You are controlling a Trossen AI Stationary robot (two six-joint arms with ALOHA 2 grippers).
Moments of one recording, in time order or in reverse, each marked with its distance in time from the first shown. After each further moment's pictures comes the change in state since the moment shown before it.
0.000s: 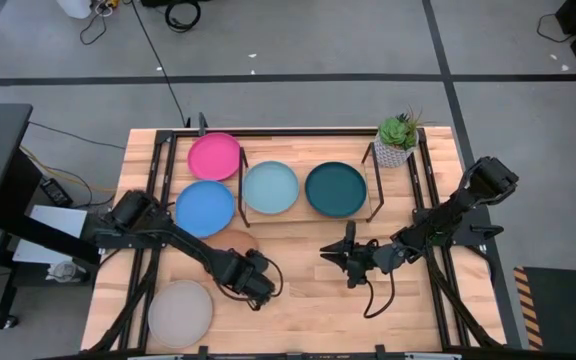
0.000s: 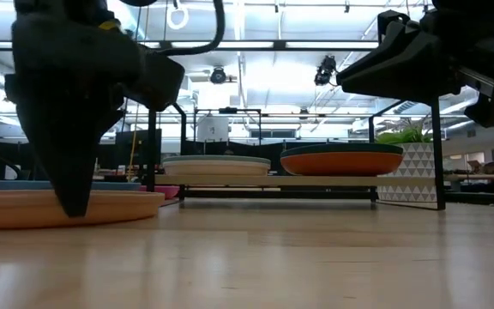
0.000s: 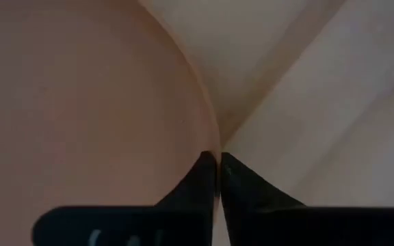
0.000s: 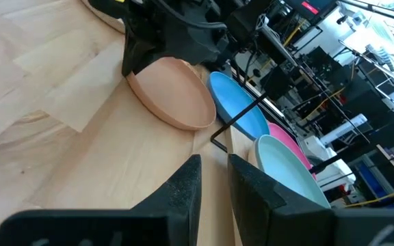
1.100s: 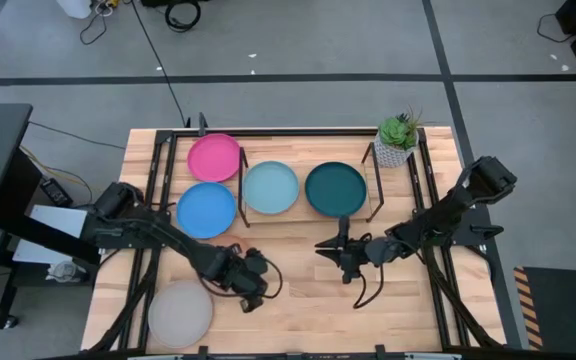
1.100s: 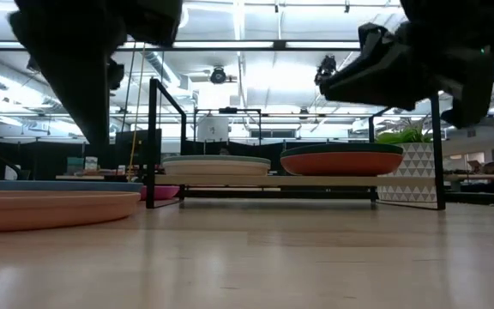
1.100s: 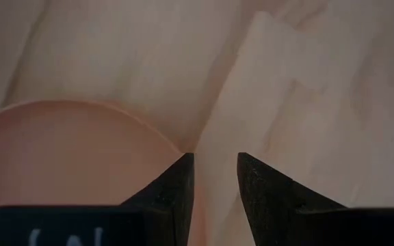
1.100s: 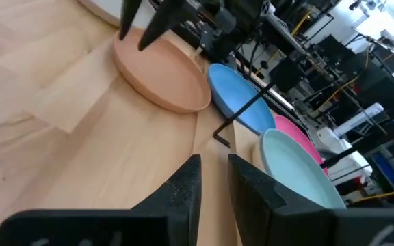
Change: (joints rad) left arm -0.032 -0.142 0.000 0.004 -0.086 0.211; right arm -0.079 0.005 0.024 -0.040 -0.096 0.030
